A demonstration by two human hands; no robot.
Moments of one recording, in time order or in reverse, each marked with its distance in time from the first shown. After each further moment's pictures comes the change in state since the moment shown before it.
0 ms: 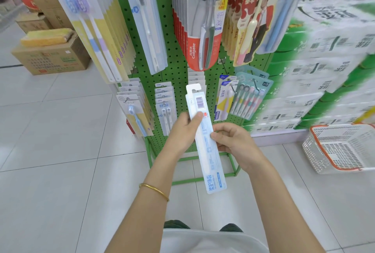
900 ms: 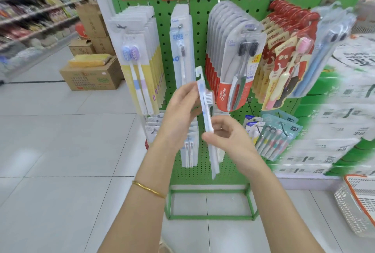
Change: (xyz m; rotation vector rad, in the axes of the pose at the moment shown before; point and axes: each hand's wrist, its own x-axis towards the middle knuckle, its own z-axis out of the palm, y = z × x) left_hand 0.022 0.101 -0.075 -0.575 0.126 0.269; right_hand 0.047 -0.085 0.058 -0.216 -0.082 -0.292
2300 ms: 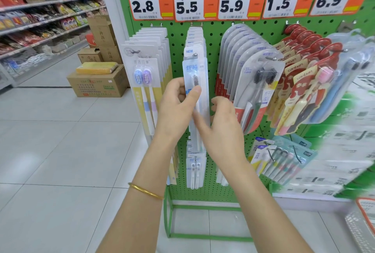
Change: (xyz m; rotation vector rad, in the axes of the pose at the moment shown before) left_hand 0.041 0.040 -0.016 0.368 0.169 0.294; right_hand 0.059 -0.056 0.049 -0.698 0.383 -0.333
